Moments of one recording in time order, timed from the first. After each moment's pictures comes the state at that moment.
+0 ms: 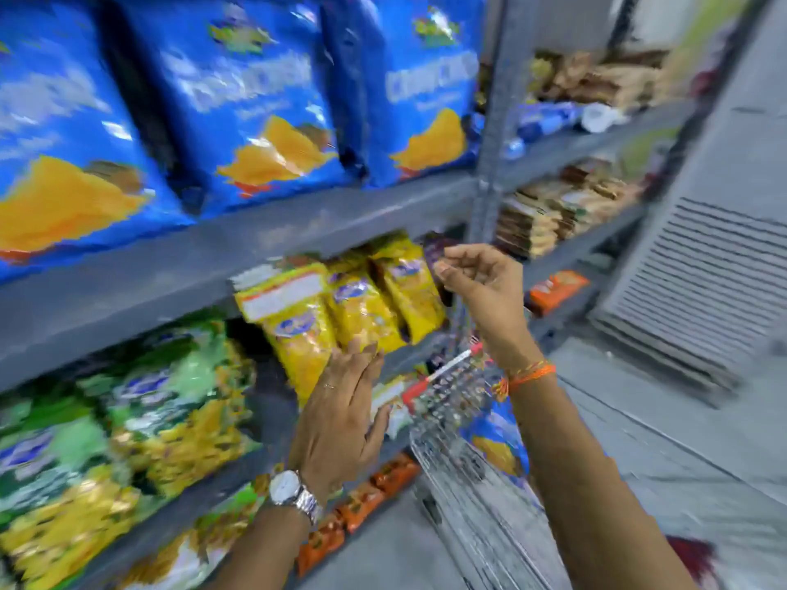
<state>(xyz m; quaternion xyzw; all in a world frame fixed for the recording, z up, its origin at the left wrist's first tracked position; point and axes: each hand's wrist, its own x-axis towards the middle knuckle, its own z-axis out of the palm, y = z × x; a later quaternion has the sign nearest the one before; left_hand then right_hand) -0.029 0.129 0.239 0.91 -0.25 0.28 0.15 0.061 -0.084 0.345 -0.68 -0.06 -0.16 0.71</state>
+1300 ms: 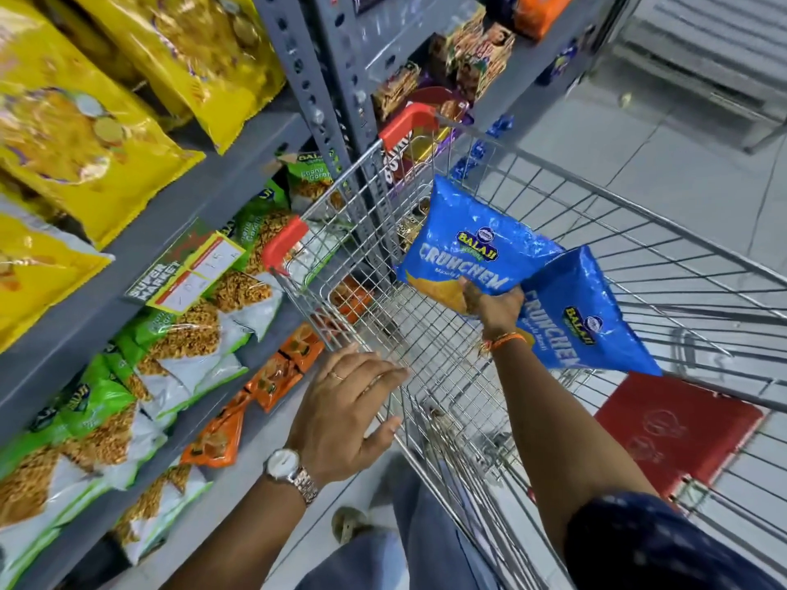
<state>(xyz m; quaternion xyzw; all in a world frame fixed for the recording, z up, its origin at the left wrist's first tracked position) 0.007 0.004 -0.029 0.92 -0.33 0.00 0.22 0.114 -0.250 -0.178 -0.59 0.43 -0.04 0.69</state>
